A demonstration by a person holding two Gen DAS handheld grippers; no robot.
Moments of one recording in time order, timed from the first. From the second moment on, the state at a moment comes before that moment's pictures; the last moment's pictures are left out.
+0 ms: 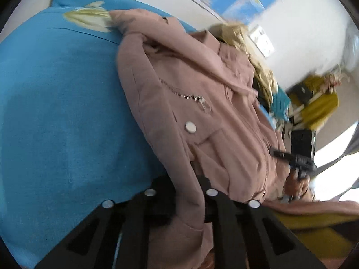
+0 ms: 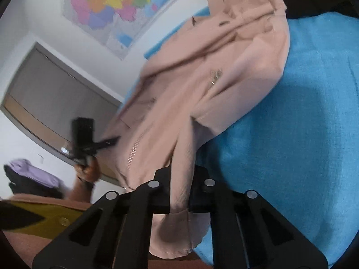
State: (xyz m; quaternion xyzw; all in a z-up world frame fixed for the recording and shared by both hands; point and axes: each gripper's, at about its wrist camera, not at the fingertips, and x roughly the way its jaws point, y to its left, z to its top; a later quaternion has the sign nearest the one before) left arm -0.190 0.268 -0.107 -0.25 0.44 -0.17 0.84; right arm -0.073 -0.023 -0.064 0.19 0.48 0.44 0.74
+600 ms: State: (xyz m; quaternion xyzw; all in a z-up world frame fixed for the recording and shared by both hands) left arm -0.224 0.271 -0.092 -0.33 0.40 -0.20 0.83; right arm -0.096 -0.064 -0.048 0.21 0.46 0.45 0.74
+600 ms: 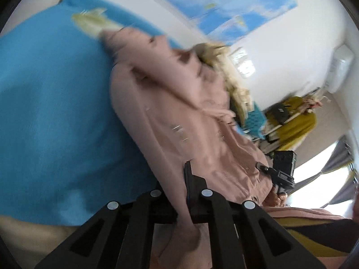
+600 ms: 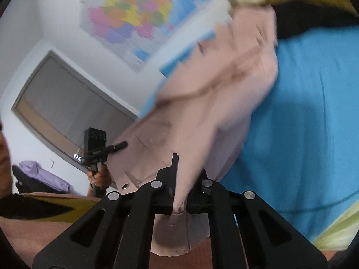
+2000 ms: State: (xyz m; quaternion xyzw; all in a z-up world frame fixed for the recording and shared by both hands) left arm -0.115 0.315 0.042 -0.28 0.35 -0.16 0.88; right arm 0.039 -0.040 0.046 0.28 0.36 0.49 0.75
